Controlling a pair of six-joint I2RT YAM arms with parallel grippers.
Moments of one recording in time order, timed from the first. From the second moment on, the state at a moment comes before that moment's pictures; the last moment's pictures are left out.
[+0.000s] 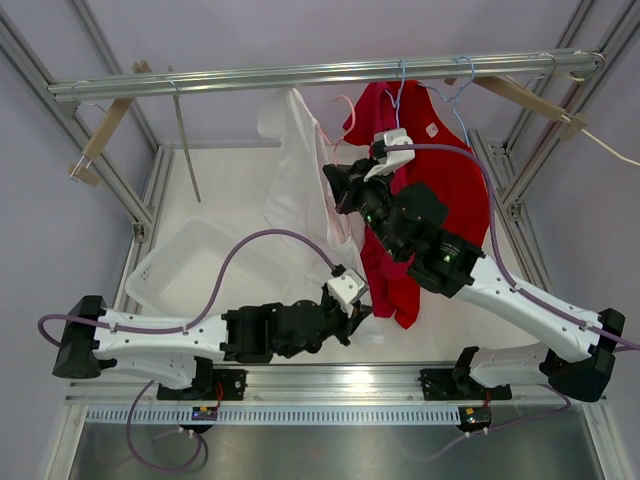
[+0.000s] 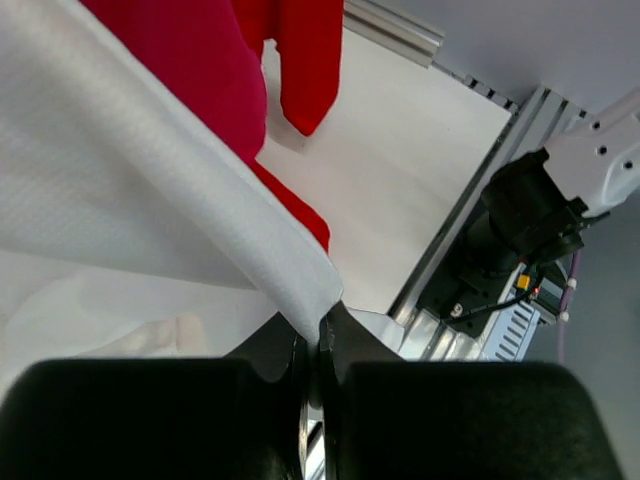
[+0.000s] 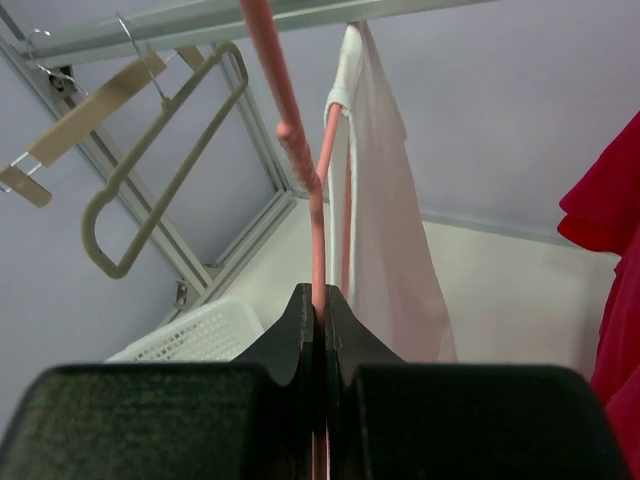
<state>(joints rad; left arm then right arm) -1.48 1.15 0.88 0.00 -0.46 -0.30 1.01 1.23 1.34 0.03 0.47 0.21</state>
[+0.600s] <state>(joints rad) -1.60 1.19 0.71 0.05 -0.50 -0.39 1.02 1.06 1.36 -0.09 0.44 0.19</state>
